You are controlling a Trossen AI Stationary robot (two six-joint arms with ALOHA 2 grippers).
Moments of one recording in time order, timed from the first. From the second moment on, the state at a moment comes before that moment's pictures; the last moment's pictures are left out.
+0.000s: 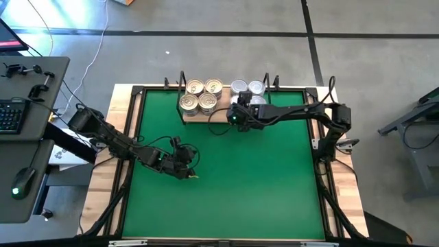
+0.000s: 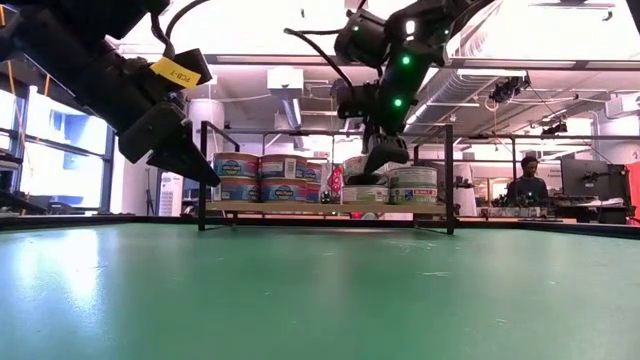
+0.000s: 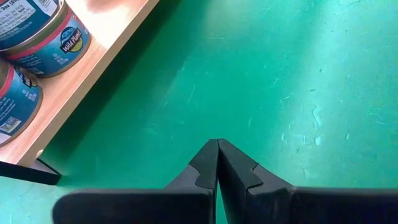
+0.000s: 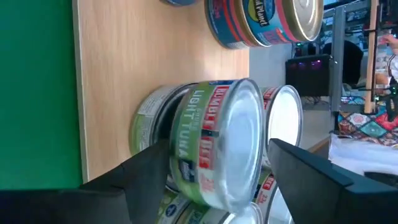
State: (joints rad) left arm -0.39 1.49 0.62 -0.11 -0.77 -0.47; right arm -0.21 1.79 1.26 -0.46 0.68 -0.52
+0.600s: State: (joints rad) left arm -0.42 1.49 0.62 -0.01 -0.77 -0.44; right arm -0.13 1.57 1.22 -0.54 0.13 -0.28
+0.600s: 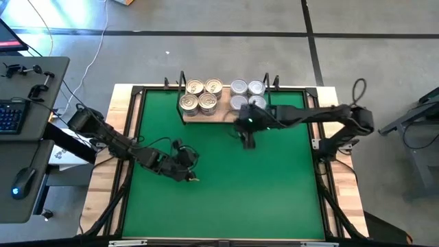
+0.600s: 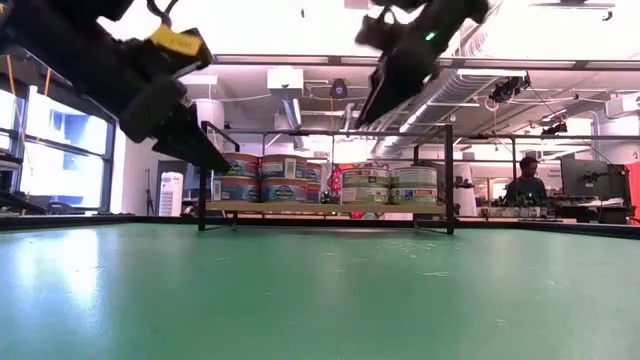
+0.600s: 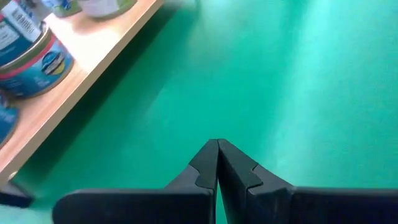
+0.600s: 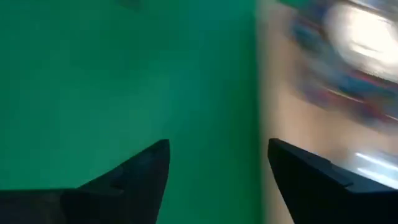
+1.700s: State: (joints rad) left arm -0.25 0.66 0.11 0.47 -0.39 -0.11; right arm 0.20 0.52 0.01 0.52 0.02 0.13
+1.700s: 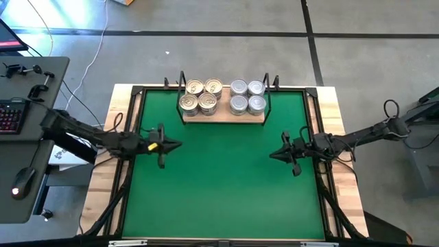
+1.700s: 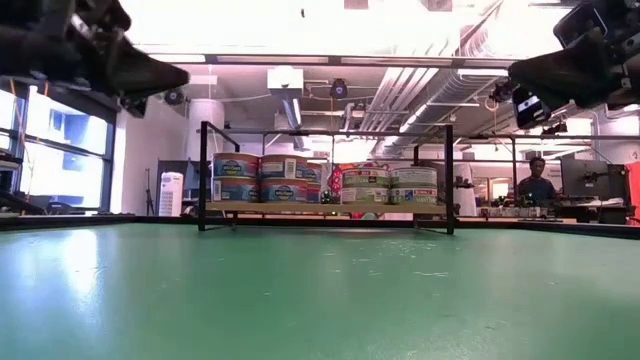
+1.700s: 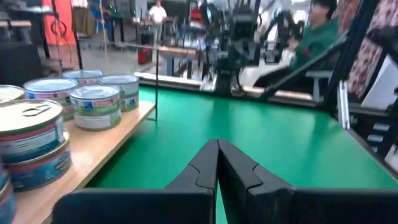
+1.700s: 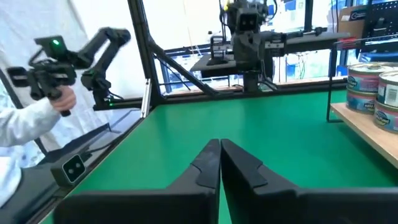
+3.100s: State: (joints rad) left arm -0.17 0.09 0.02 0.01 -0.13 -0.05; right arm 0.11 0.03 0.01 0.02 0.08 0.06
